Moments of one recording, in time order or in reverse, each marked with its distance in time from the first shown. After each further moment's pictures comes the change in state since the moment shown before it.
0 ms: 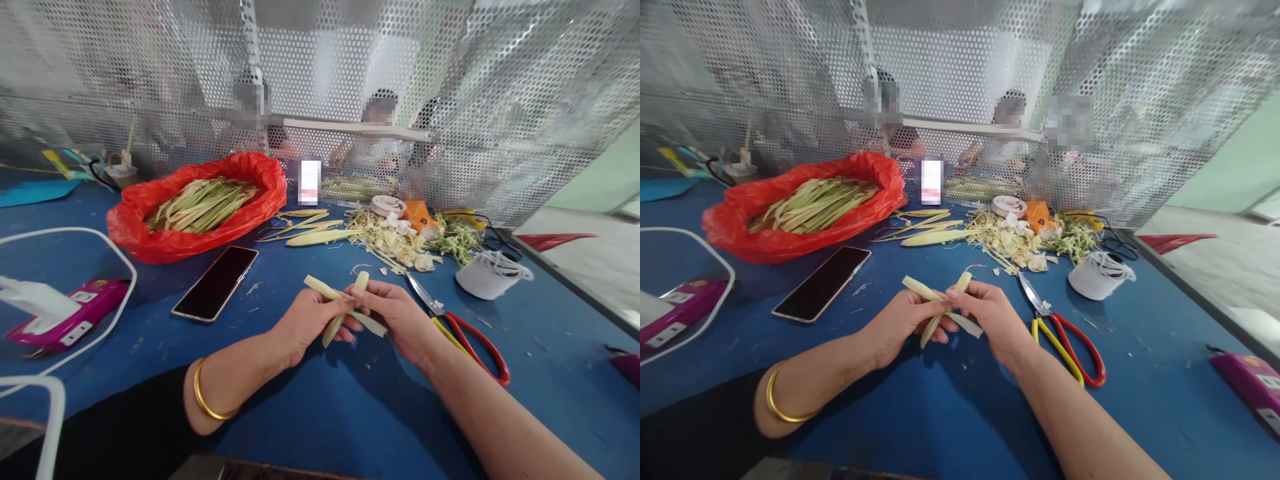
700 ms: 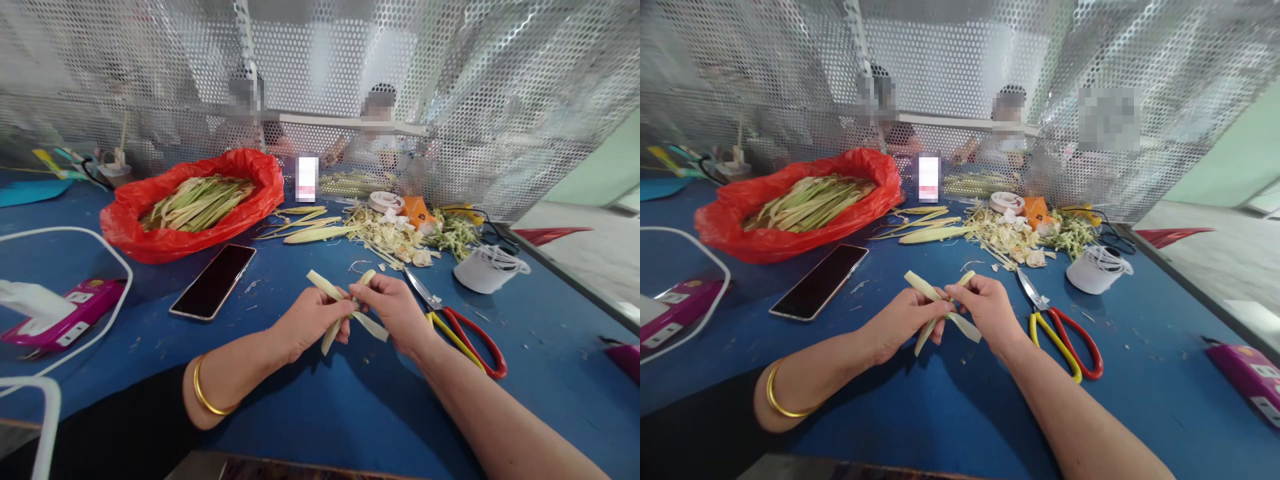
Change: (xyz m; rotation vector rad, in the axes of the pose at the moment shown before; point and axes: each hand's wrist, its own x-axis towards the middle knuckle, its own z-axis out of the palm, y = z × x) left_hand -0.003 0.002 0.002 0.109 -0.069 0.065; right_hand 0.005 0.003 0.001 -0.212 0.133 -0.194
